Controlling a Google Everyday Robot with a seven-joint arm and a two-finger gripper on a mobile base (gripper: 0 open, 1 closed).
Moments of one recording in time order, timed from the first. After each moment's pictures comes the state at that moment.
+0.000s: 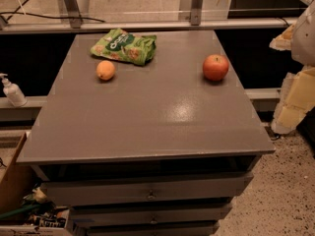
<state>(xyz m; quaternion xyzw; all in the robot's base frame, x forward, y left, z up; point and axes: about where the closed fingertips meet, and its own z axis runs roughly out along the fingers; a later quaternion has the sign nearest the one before) 0.438 -0.217 0.976 -0.60 0.78 -0.03 0.16</state>
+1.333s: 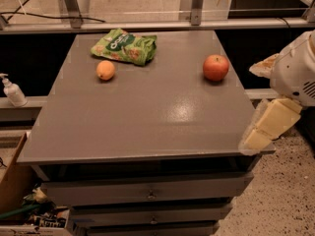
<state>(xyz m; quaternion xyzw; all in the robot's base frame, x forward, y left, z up) 0.421 -0.174 0.938 -0.57 0.79 0.06 0.23</state>
